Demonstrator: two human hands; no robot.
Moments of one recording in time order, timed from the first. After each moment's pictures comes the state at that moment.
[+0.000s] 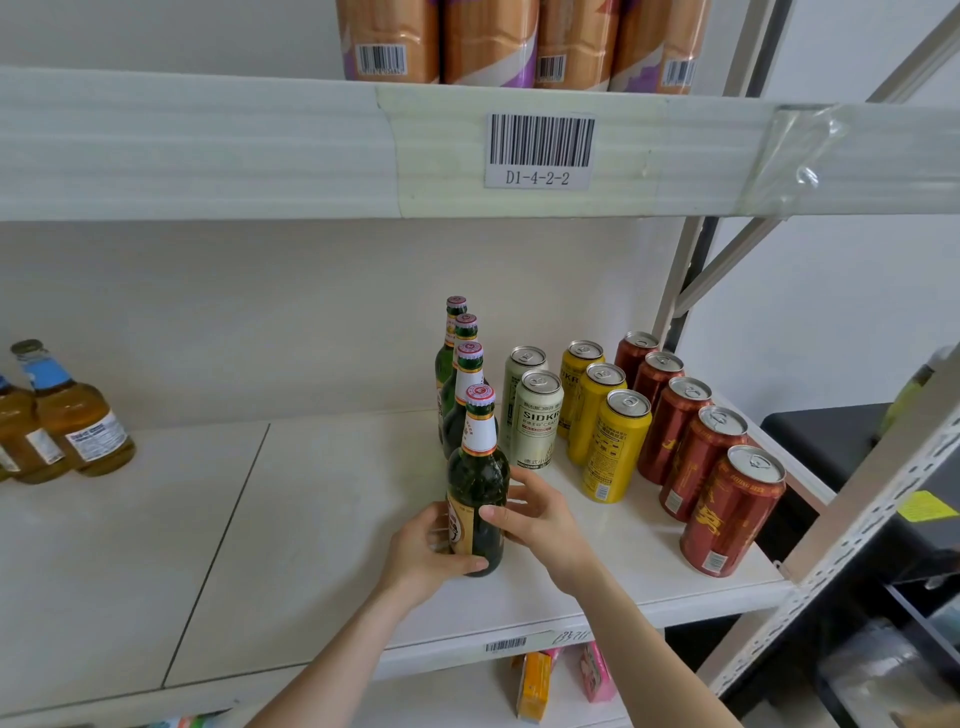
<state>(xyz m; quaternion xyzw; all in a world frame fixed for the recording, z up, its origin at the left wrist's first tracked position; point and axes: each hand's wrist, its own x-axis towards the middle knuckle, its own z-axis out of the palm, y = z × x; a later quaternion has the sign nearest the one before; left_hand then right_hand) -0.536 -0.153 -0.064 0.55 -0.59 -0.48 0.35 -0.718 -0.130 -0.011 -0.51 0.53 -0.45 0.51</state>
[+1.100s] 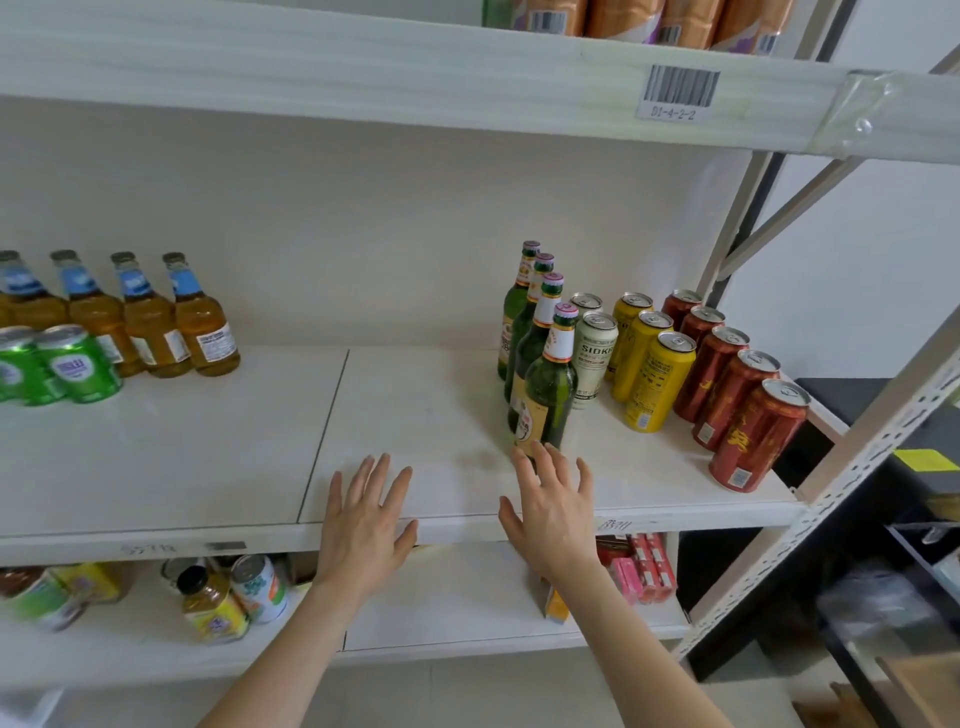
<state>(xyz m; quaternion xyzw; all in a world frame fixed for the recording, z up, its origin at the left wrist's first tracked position) -0.390 -0.023 -0.066 0.60 -0.78 0.13 0.15 -0.620 -0.011 -0.026 -0.73 0.66 -0.16 -0.10</state>
